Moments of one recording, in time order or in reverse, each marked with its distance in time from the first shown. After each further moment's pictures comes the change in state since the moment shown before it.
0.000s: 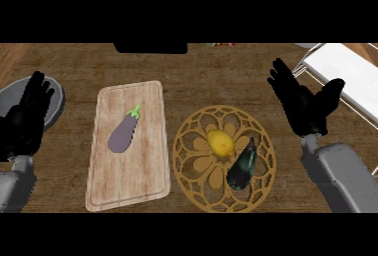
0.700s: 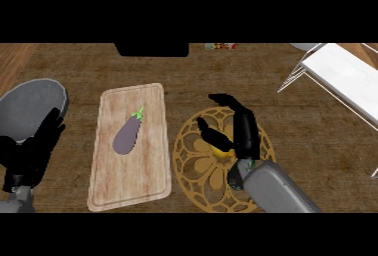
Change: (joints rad) left arm 0.172 0.002 -0.040 0.045 0.019 -0.124 0.009; right arm -0.027 0.209 0.317 0.105 0.611 -0.531 -0.040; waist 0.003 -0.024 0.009
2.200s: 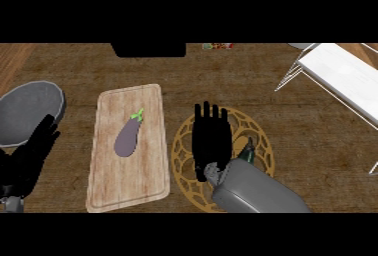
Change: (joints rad) left arm 0.068 0.003 0.036 -0.056 0.006 -0.044 0.012; right arm -0.200 0.040 0.225 -0.114 0.556 0.935 1.017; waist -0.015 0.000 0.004
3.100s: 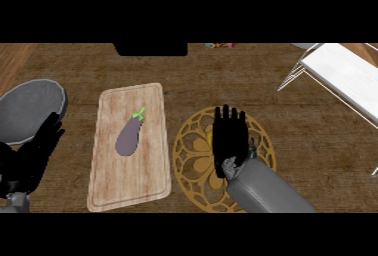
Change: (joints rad) left arm -0.027 -0.048 0.034 0.016 -0.052 -0.037 0.015; right arm 0.119 -0.007 -0.121 0.059 0.157 0.091 -0.113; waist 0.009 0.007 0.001
